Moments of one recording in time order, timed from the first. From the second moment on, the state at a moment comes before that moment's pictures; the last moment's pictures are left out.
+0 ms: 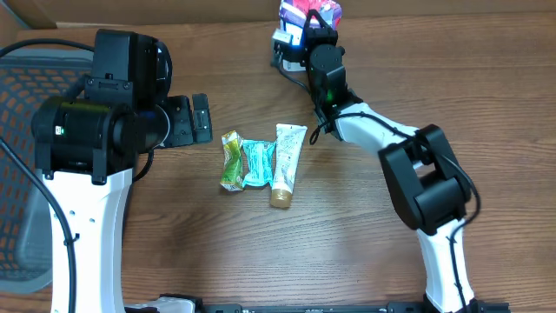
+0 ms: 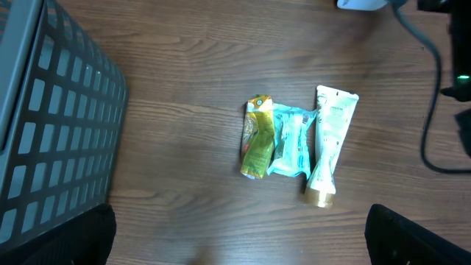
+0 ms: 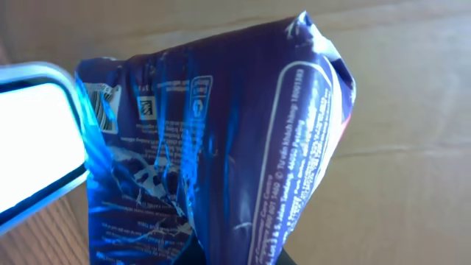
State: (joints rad) left arm -0.14 1.49 2.00 -1.59 -0.07 -0.26; right arm 0.49 2.26 1.57 0.69 0.41 -1.39
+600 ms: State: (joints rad) left arm -0.14 1.49 2.00 -1.59 -0.07 -0.26; right arm 0.42 1.72 1.58 -0.55 -0.23 -0.20
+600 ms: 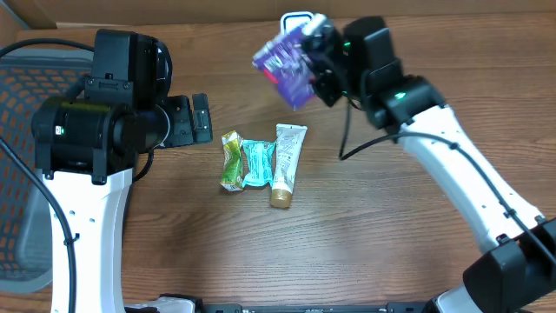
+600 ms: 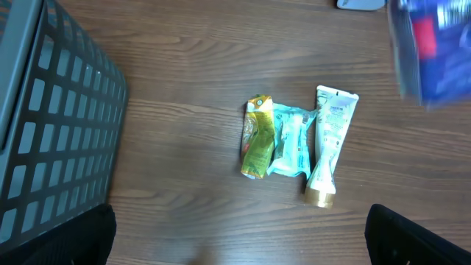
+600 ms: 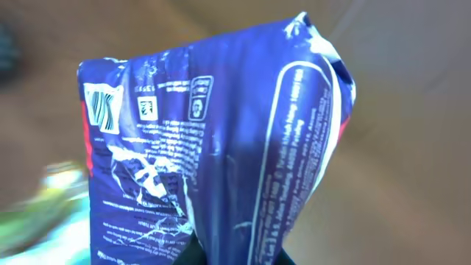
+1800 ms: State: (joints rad) left arm -0.14 1.49 2.00 -1.59 -0.07 -0.26; right arm -0.41 1.75 1.15 -0.67 -0.10 1.14
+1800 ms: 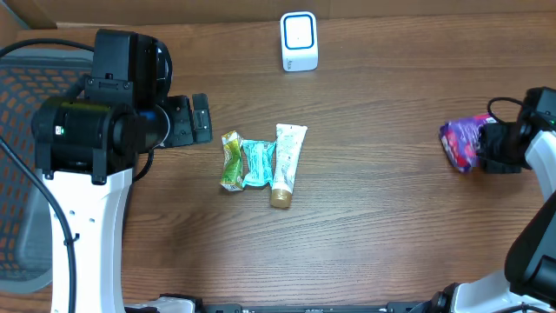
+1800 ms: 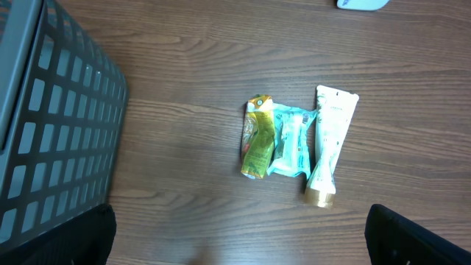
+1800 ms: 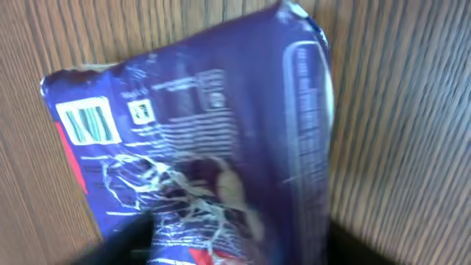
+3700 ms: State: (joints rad) left arm -0.14 1.49 2.00 -1.59 -0.07 -0.26; right arm 0.47 2.06 1.38 -0.67 -0.62 0.51
